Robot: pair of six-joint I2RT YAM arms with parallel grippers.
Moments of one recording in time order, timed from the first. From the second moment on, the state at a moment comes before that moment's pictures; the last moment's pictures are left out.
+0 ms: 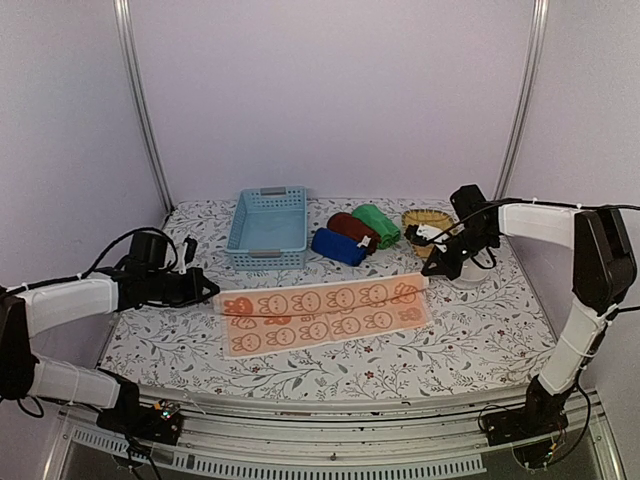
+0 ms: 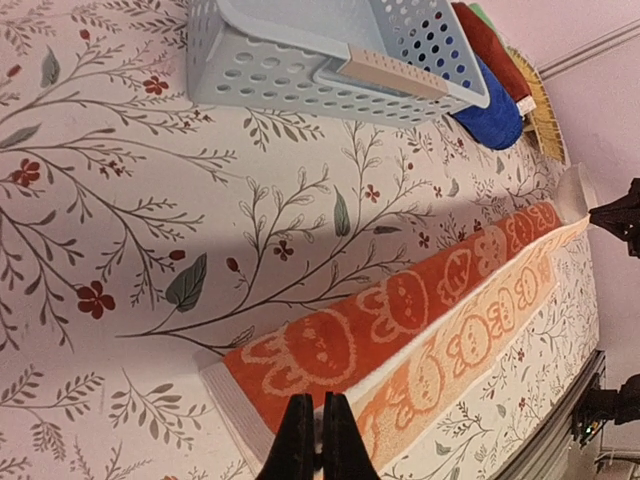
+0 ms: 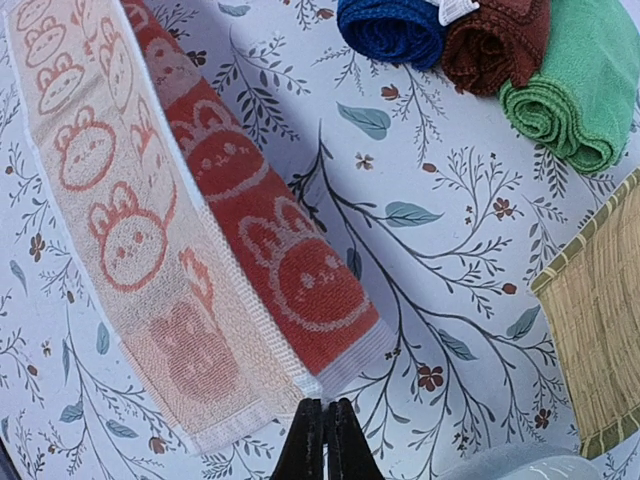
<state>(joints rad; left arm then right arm) -0.26 1.20 0.57 -0.13 0.36 -0.45 0.30 1.77 1.26 -0.63 -0.41 -0.77</state>
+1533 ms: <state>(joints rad) -0.41 1.32 0.59 -0.42 0.38 -0.49 0.30 1.76 1.09 -0.73 -0.40 -1.02</state>
